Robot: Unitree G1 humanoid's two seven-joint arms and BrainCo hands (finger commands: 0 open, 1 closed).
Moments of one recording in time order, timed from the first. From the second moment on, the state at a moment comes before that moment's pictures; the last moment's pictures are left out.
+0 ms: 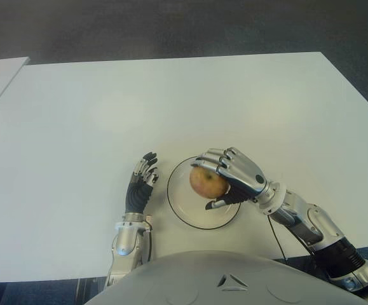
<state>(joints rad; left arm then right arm) 0.50 -0.05 -0.10 0.06 0.02 -0.40 -0.03 0.08 -0.59 0.39 -0.19 -0.88 -0.66 -0.27</state>
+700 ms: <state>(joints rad) 0.51 -0.05 -0.10 0.05 0.04 -0.38 -0.03 0.08 -0.59 0.39 -0.14 -0.94 -0.72 -0.27</state>
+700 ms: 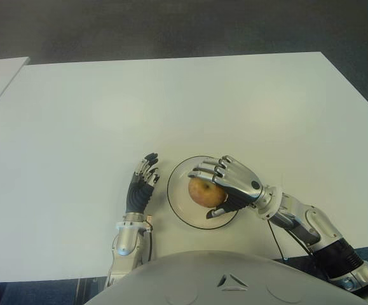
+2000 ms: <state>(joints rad) 0.53 -0.03 -0.11 0.02 0.03 -0.36 -0.05 0.08 -0.61 0.37 -0.23 -0.91 -0.68 -0.05</state>
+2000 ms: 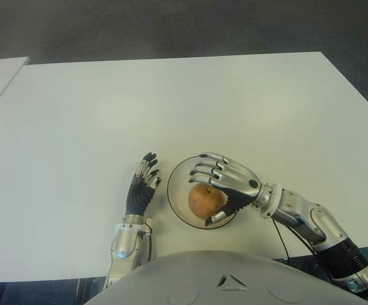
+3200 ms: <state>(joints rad) 0.53 -0.03 -0.11 0.00 0.04 -0.33 -0.04 0.15 -0.49 0.27 -0.23 -0.58 -0.61 -0.01</state>
